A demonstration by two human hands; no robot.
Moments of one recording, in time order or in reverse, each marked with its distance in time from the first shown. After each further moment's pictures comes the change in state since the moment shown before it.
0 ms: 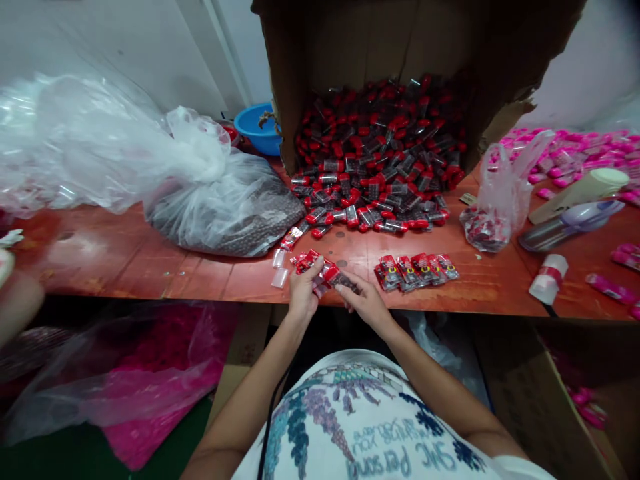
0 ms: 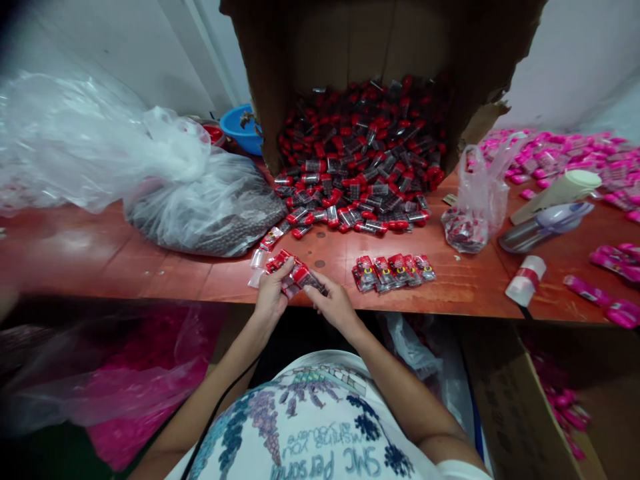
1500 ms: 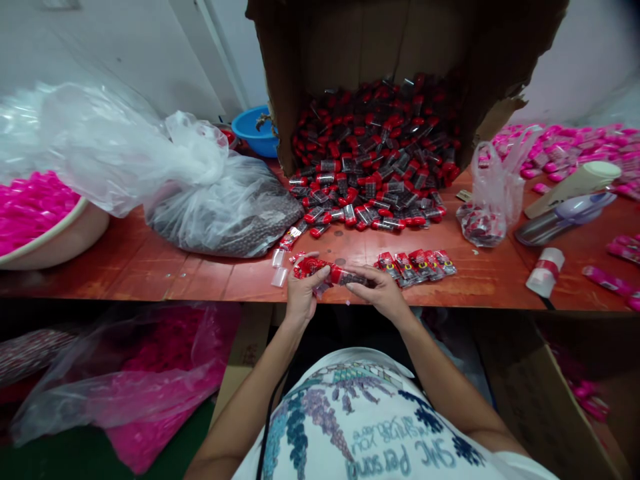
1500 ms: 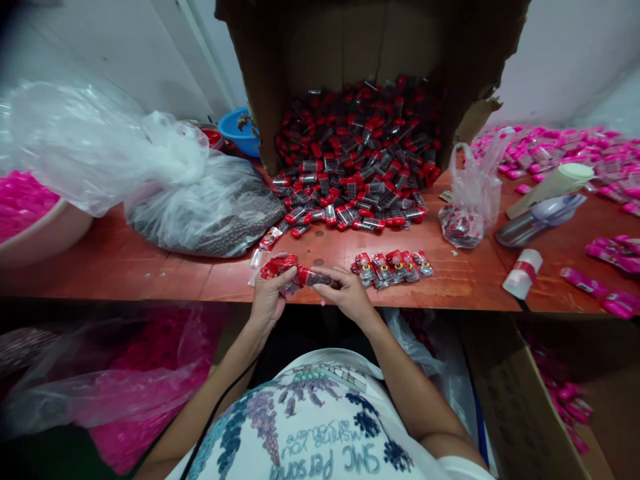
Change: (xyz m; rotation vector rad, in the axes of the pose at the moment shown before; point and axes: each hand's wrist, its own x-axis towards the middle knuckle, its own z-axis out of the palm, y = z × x) left_hand -0.017 0.001 -0.007 0.078 -0.208 0.216; right_hand -0.008 -0.021 -0.035 -0.168 0.019 -0.259
